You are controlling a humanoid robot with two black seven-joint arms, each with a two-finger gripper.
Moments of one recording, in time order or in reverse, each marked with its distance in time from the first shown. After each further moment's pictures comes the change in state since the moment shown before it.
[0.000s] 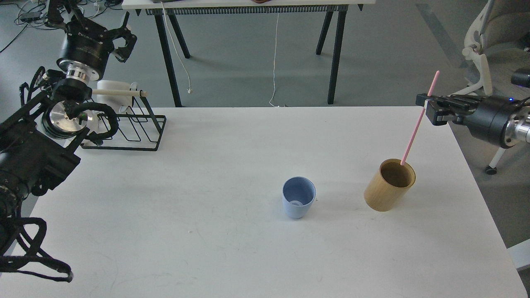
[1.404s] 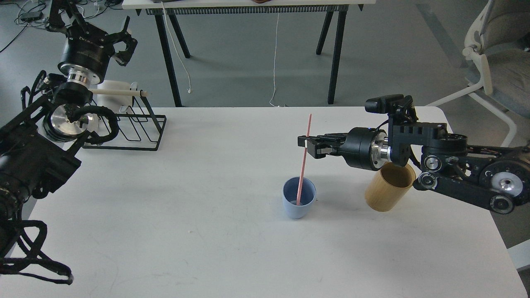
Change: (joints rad) left arm 0.015 -0.003 -0.001 0.000 0.000 0.000 -0.004; right arm 0.036 0.556 -0.147 -0.159 0.151 0.044 -0.020
